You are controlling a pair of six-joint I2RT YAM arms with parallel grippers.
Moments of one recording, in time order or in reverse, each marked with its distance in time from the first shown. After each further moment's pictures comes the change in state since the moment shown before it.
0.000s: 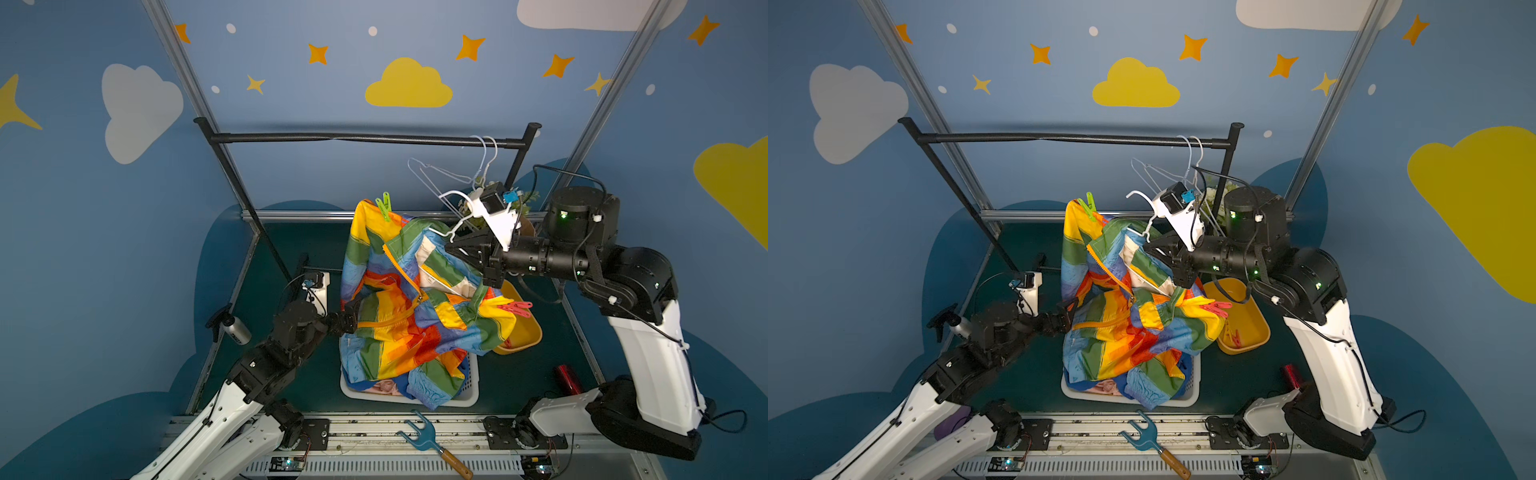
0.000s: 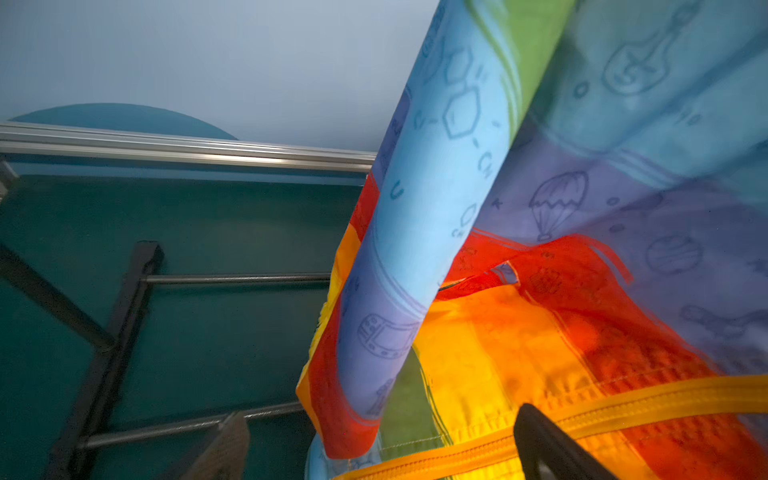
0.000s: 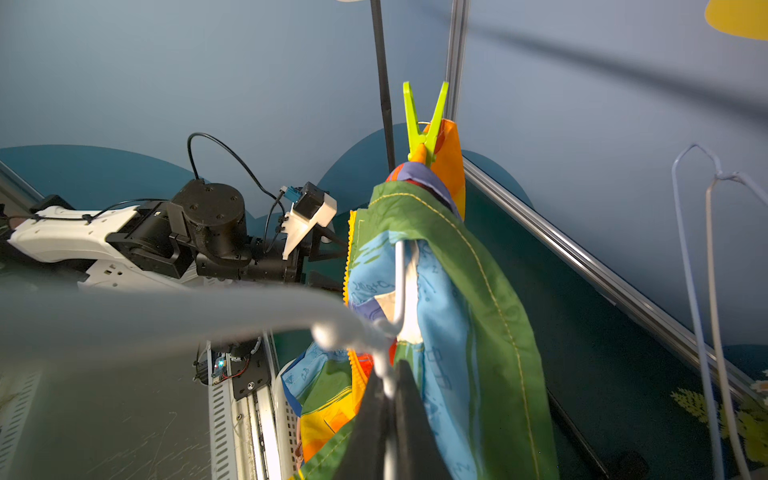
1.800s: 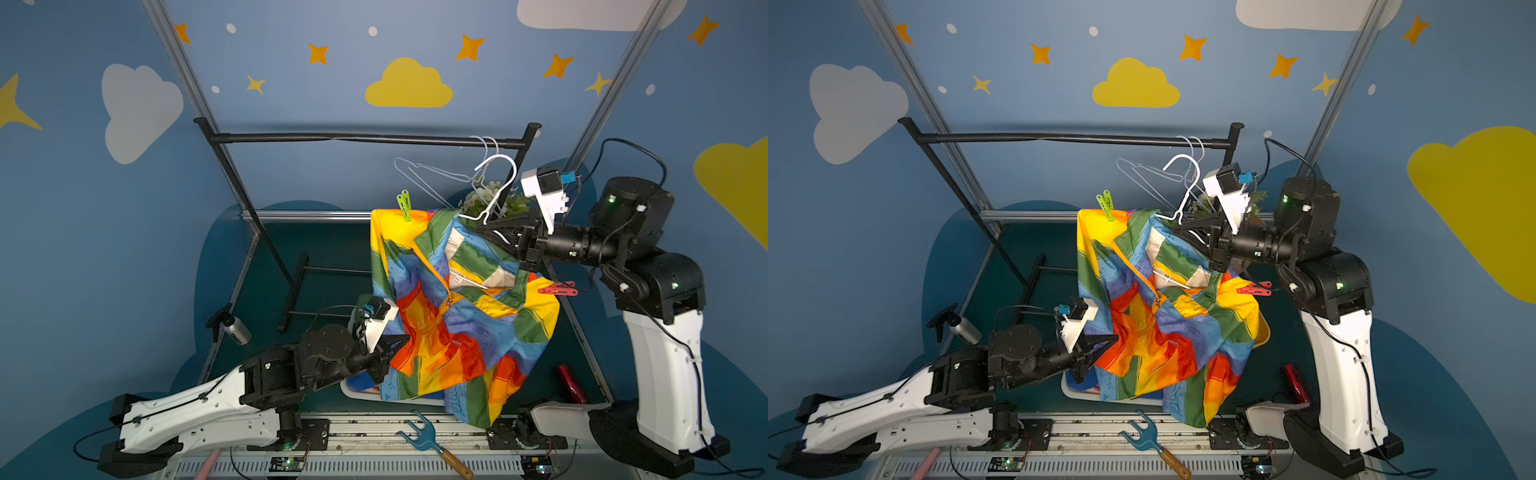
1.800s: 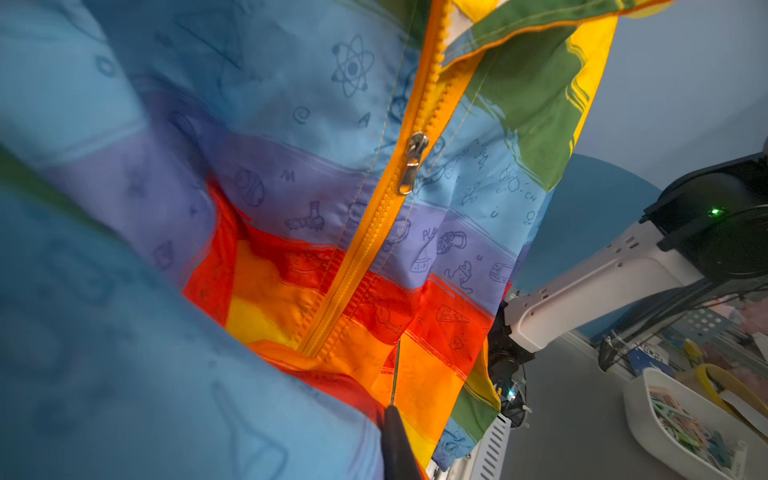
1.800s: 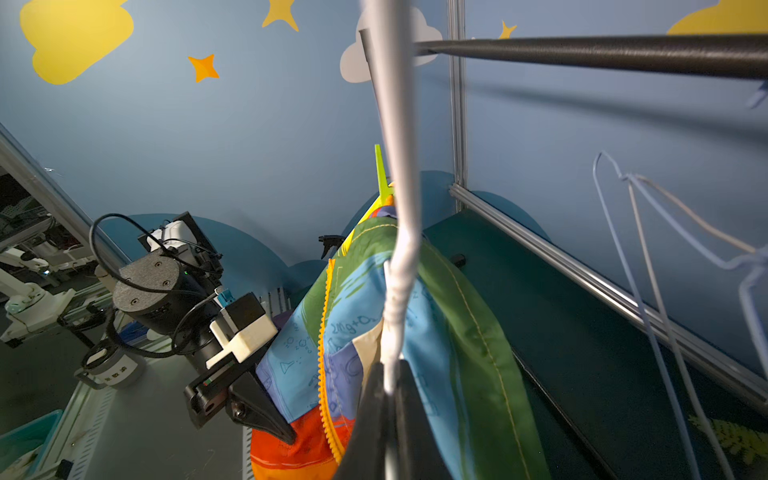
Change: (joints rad) left arm -0.673 0.101 0.191 -0.020 -0.038 -0.013; right arm -0.372 -0.066 -0.120 0.156 -0.462 0.088
